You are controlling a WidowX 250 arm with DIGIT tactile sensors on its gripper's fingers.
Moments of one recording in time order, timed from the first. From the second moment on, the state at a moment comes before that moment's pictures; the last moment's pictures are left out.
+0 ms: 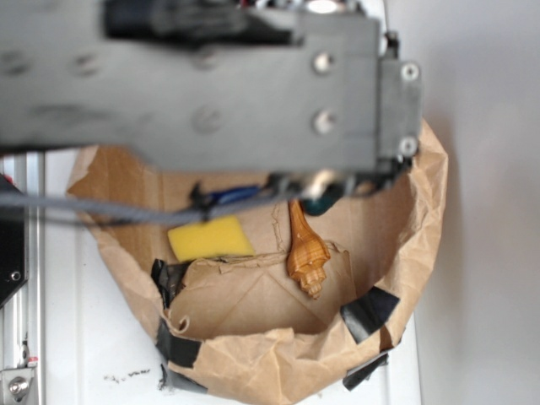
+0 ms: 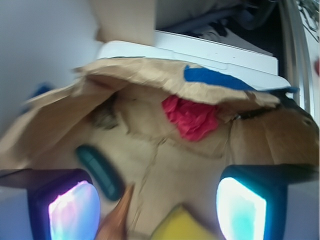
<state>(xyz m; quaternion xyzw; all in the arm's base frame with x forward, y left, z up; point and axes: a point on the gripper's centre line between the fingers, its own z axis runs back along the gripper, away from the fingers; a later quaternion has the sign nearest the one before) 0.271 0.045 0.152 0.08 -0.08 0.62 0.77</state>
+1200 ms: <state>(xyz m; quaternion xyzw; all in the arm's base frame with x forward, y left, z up) 0.267 0.053 0.125 0.11 -0.09 0.64 0.76</state>
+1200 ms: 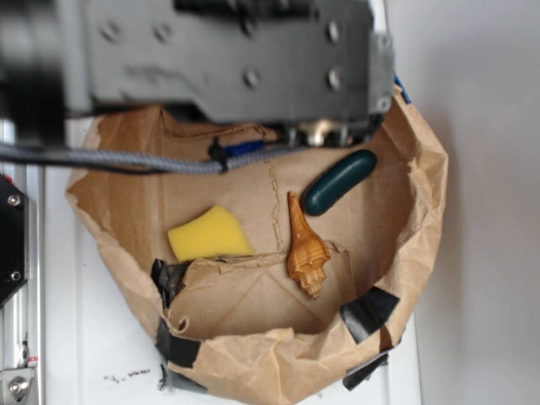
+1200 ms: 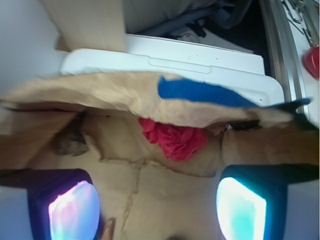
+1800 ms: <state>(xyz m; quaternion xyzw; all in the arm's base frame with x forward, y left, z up) 0.272 0.055 0.081 0.14 -0.09 0.64 0.75</state>
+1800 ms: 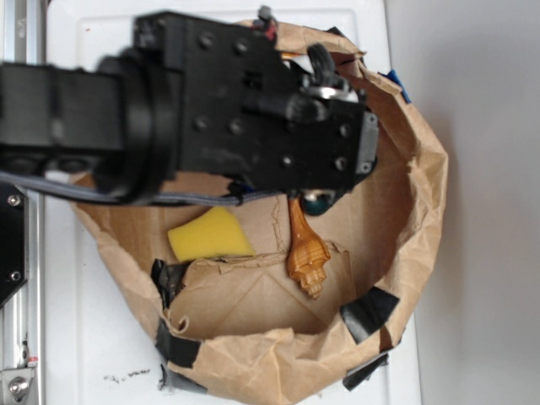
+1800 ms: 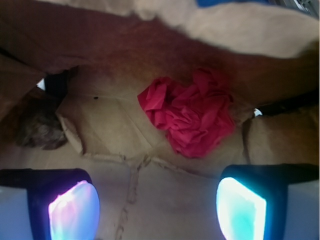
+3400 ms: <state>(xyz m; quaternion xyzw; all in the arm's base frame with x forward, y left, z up) 0.265 0.099 0.075 0.14 -0.14 0.67 0.72</state>
